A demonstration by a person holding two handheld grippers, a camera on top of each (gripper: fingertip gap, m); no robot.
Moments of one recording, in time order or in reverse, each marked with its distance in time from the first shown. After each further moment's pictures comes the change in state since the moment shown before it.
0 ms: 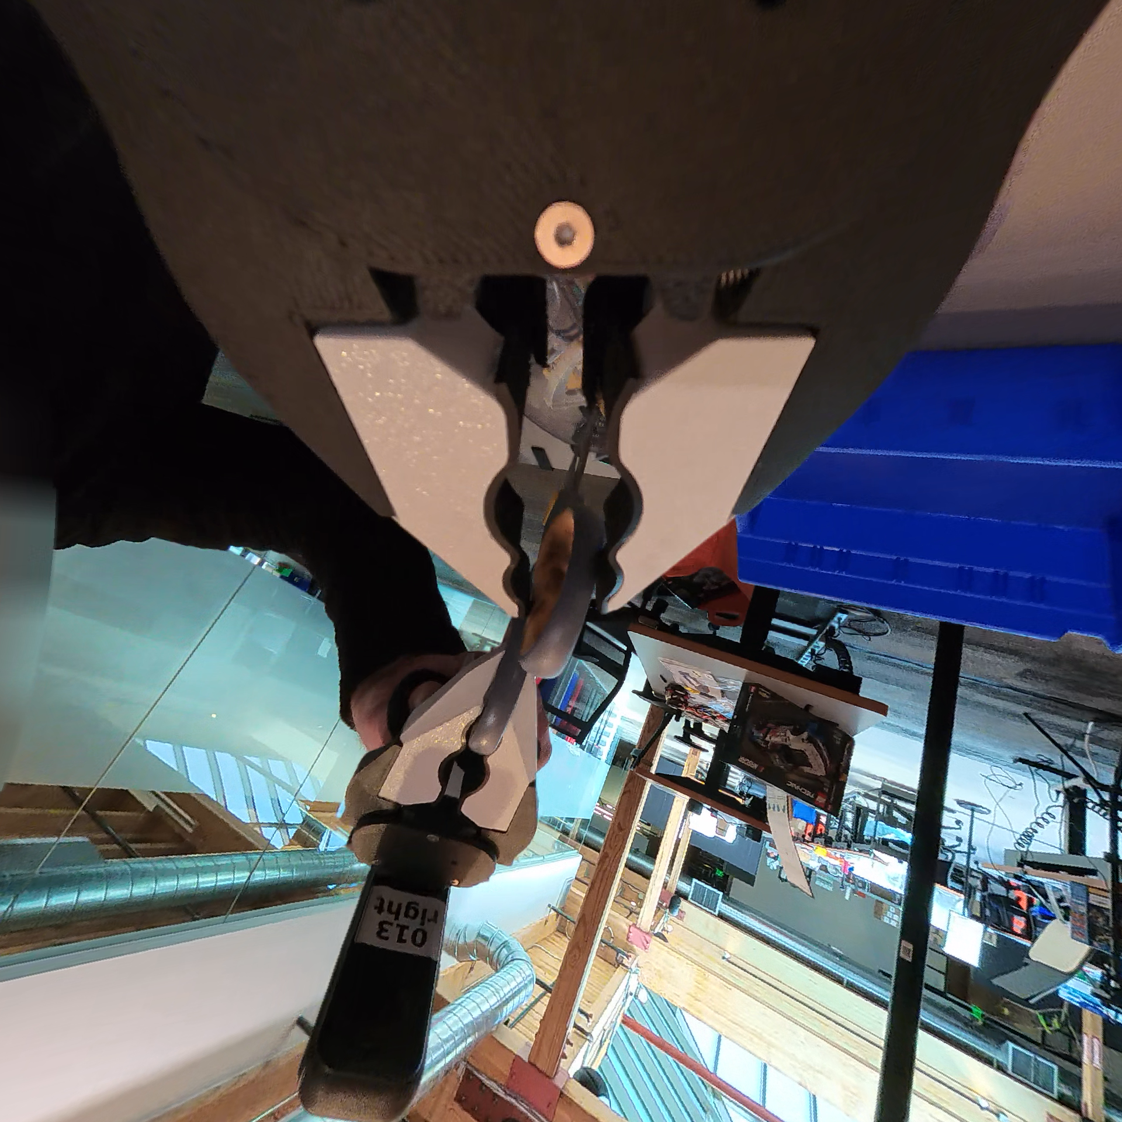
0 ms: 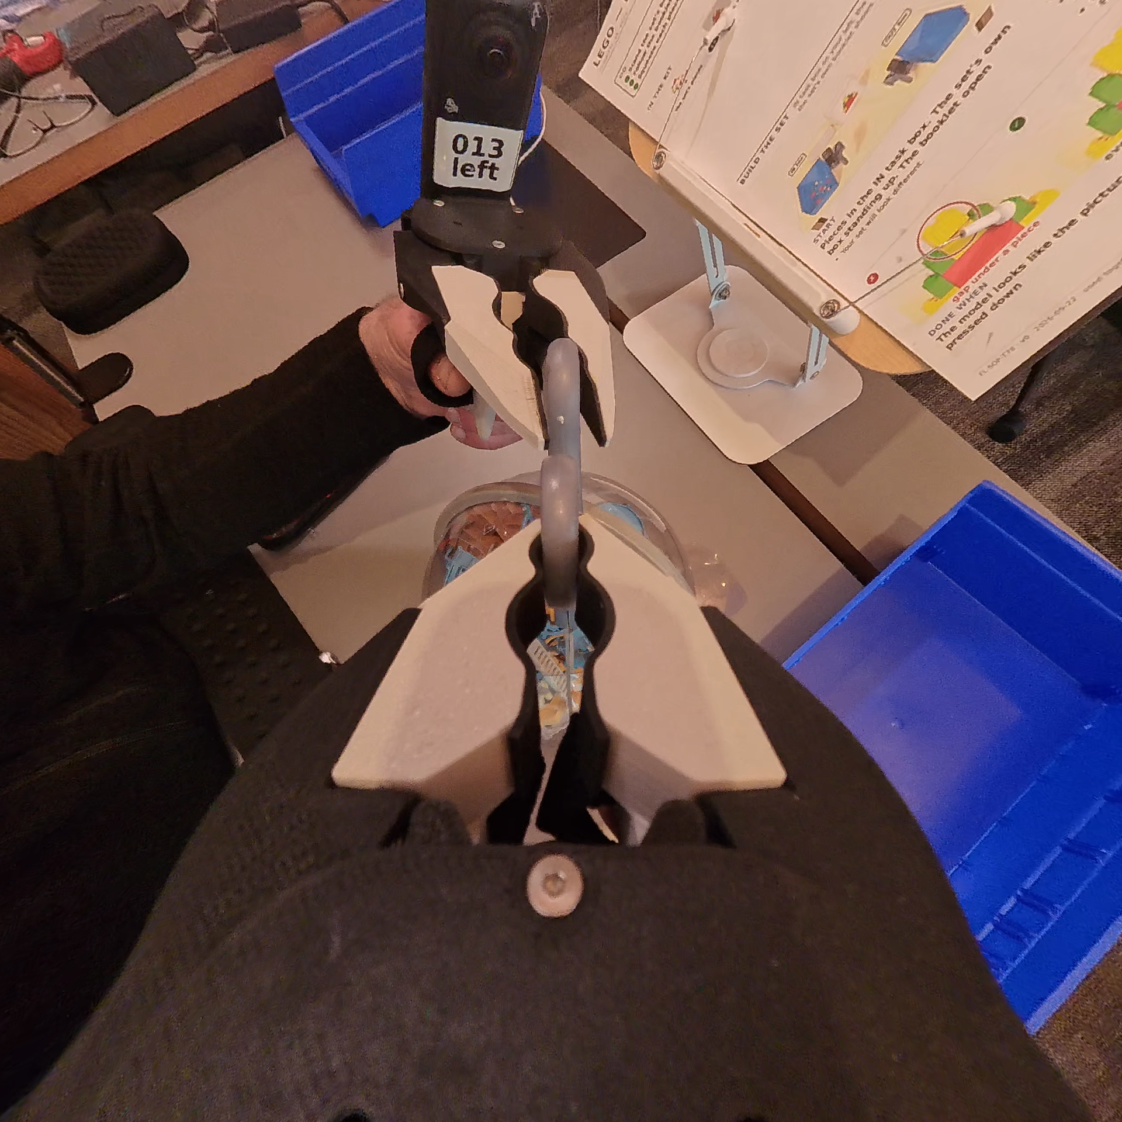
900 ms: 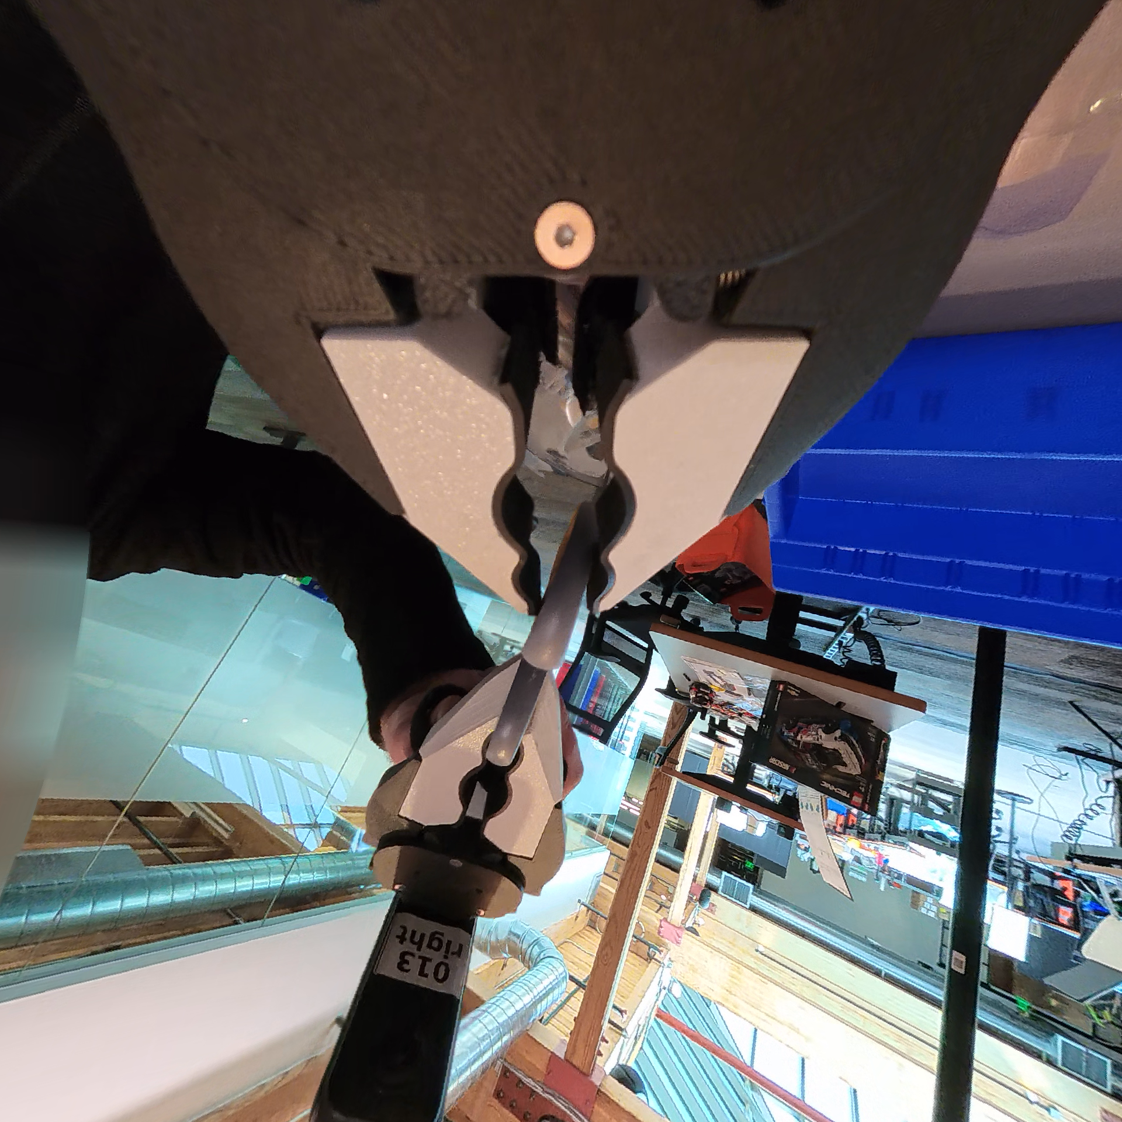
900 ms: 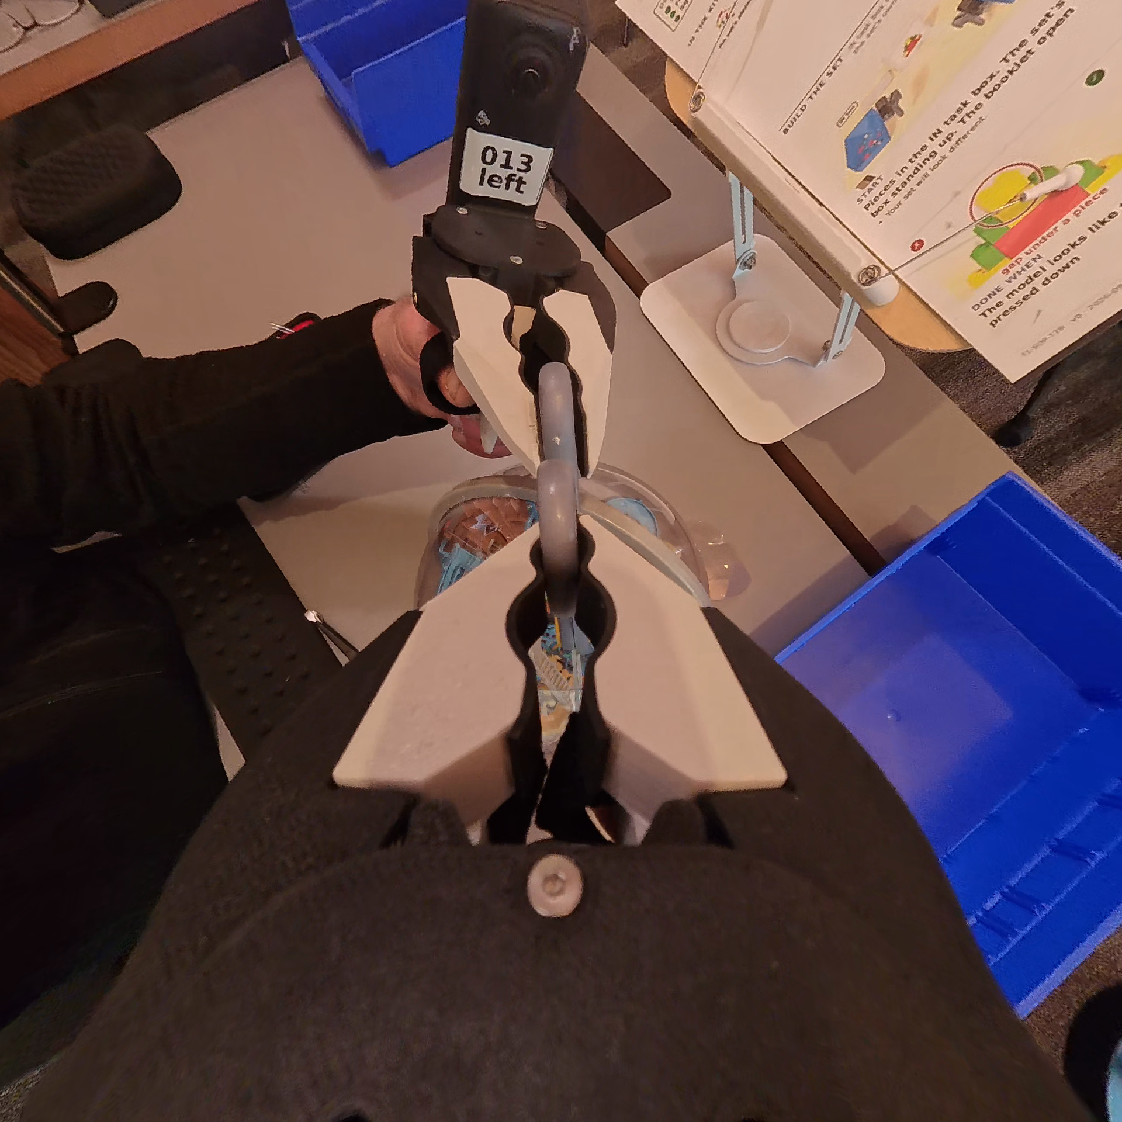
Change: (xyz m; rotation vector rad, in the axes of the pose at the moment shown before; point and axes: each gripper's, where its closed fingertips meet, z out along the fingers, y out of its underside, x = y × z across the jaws) left arm 0.010 0.031 0.014 0.009 0.049 0.013; right arm -0.006 0.023 0.004 -0.037 -0.016 -0.066
